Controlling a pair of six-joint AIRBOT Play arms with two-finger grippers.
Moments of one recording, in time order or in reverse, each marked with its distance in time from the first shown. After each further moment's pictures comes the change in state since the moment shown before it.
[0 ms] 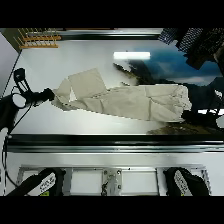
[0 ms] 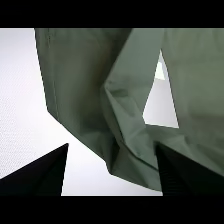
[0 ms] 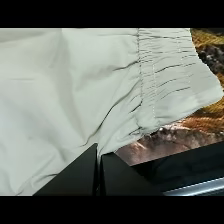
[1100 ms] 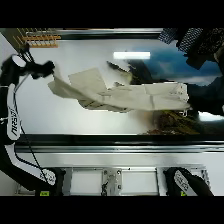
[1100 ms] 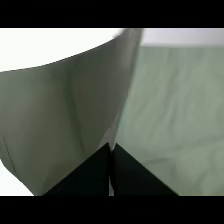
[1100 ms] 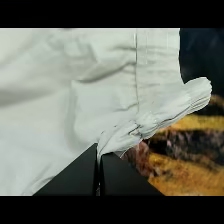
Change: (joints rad) left arm 0.026 -0.572 0.858 -0.203 -0.278 -0.003; right arm 0.000 -0.152 0.243 -0.002 -0.079 0.066
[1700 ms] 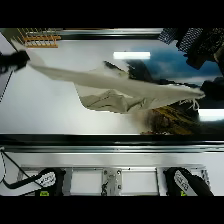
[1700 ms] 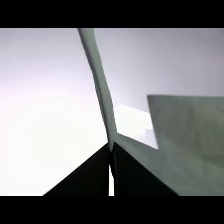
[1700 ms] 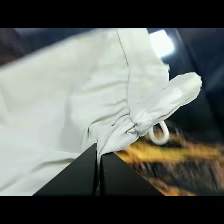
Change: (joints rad) left arm 0.085 0.472 -0.405 0.224 0.052 -0.018; right arm 0.000 0.023 0.127 -0.104 0.166 -0.002
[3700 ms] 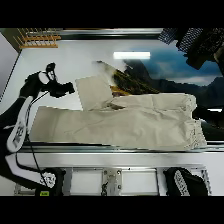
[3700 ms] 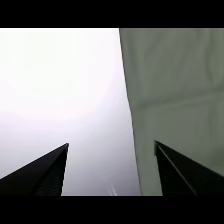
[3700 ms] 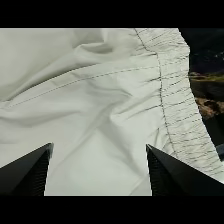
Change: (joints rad) left arm -0.275 -0.399 -0.002 -0.110 -0.024 0.007; right arm 0.000 0.228 -0.242 -0.064 0.052 0.069
